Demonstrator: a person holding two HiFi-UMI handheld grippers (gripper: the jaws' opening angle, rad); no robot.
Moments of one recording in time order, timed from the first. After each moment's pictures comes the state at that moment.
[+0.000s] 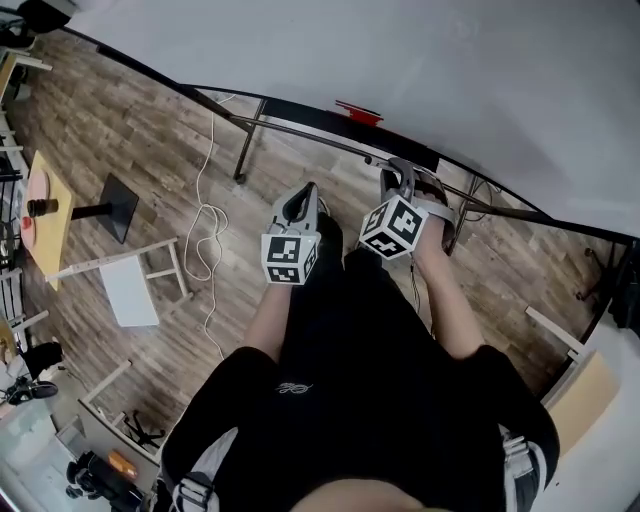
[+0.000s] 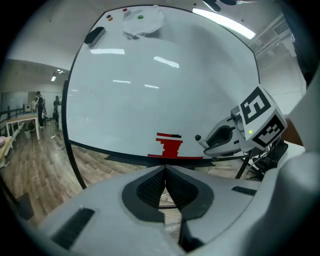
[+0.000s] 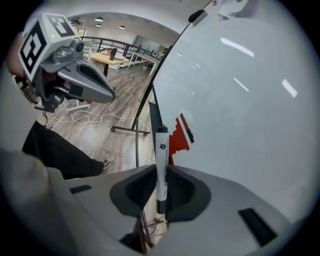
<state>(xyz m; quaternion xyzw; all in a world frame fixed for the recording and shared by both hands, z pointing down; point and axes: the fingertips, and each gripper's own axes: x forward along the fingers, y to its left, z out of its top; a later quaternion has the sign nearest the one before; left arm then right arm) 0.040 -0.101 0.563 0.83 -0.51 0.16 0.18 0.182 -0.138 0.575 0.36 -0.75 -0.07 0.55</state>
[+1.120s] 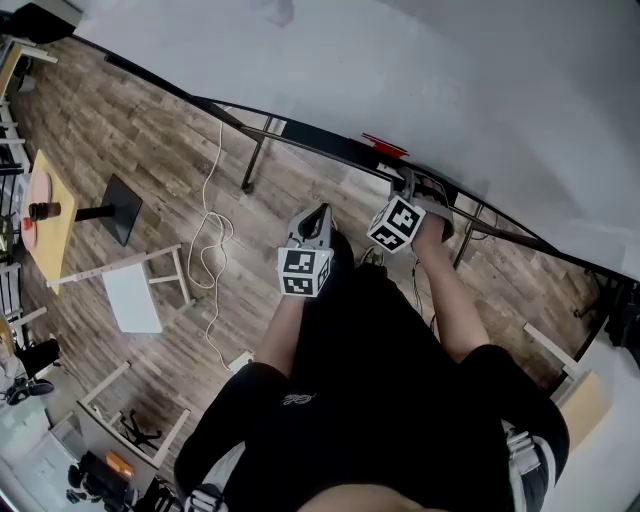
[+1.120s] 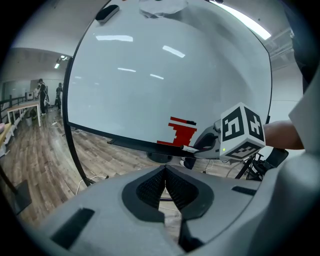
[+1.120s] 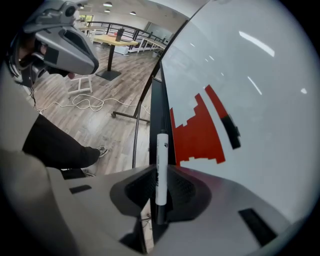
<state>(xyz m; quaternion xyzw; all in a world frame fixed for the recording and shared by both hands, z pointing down) 0.013 -0.130 0.613 0.81 -0.50 0.18 0.24 0.161 -0.205 0.659 0.31 -0.72 -0.09 0.62</state>
